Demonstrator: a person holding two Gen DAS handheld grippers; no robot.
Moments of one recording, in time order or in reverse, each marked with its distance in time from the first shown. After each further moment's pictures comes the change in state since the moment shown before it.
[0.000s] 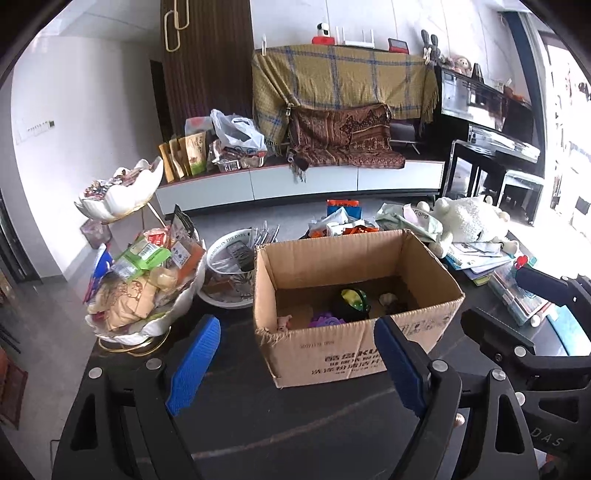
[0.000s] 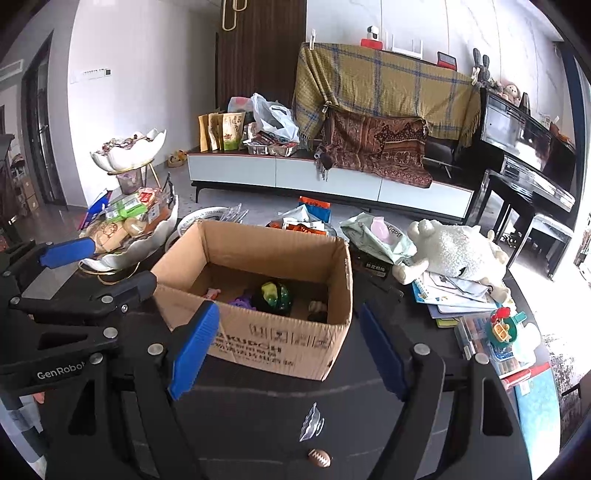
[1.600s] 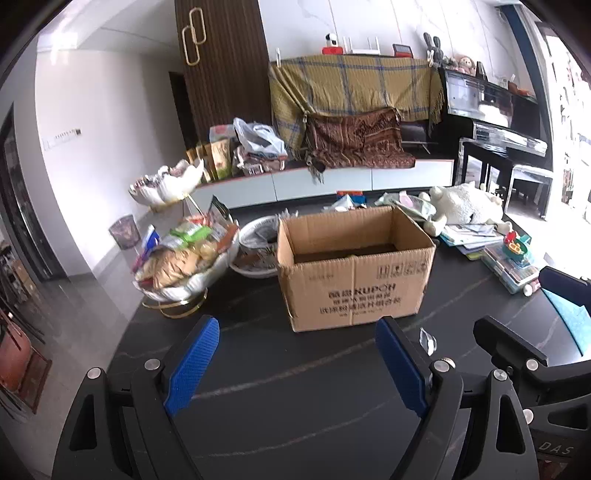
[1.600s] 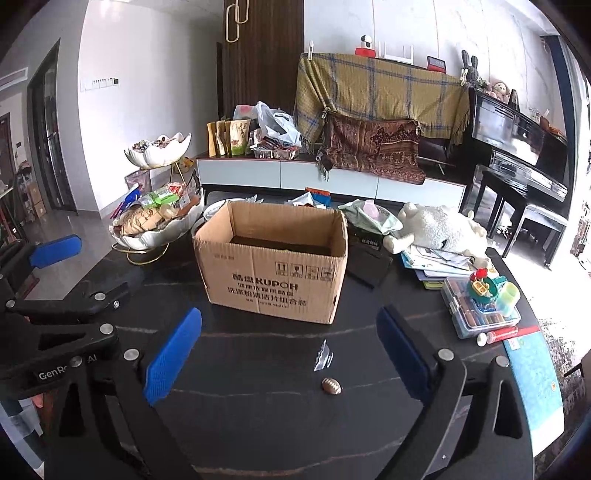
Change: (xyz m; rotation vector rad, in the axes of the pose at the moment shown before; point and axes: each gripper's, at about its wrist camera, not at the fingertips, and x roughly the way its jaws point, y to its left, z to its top) left arm -0.098 -0.020 -0.069 0.005 -0.013 0.089; right arm -0.097 0.011 -0.063 0.023 -0.021 0.017
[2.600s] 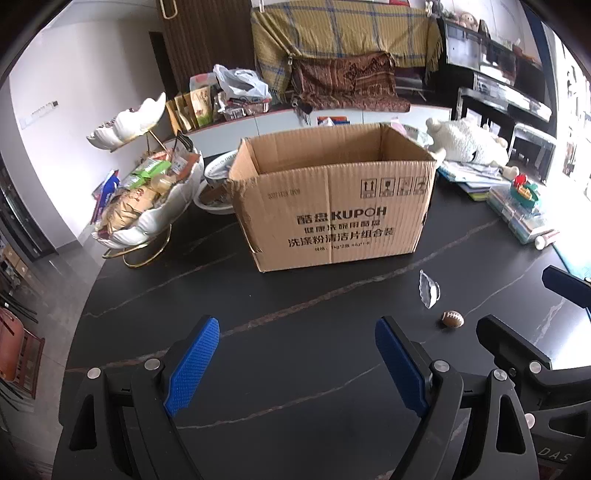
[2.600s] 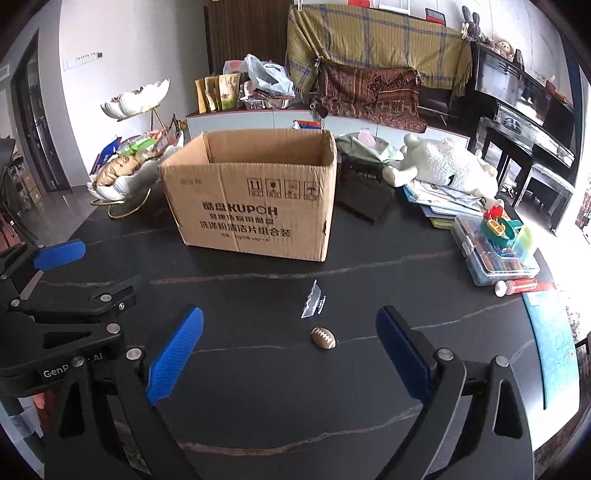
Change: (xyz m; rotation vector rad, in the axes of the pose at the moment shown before) left arm 0.079 -0.041 -0.040 0.029 0.206 -0.019; right arm 0.062 -0.029 -0.056 0.037 0.181 0.003
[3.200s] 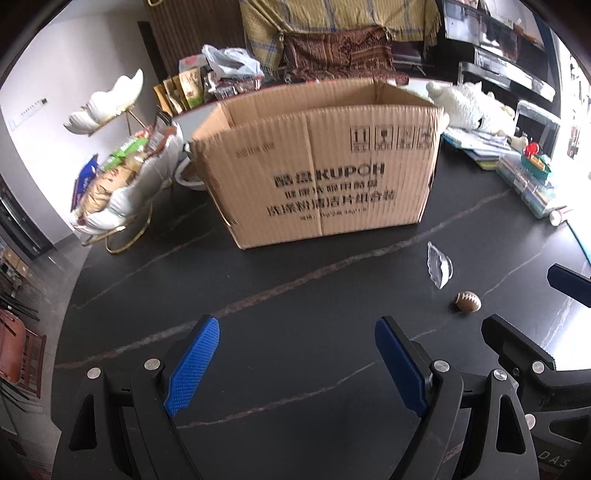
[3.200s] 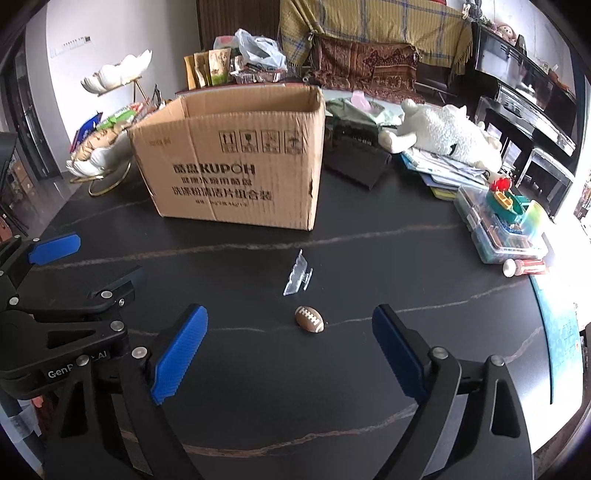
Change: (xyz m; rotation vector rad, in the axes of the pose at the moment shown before) left arm 0.049 -0.021 -0.010 0.026 0.092 0.005; right arm 0.044 -0.013 -0.018 0.009 0.101 -0.021
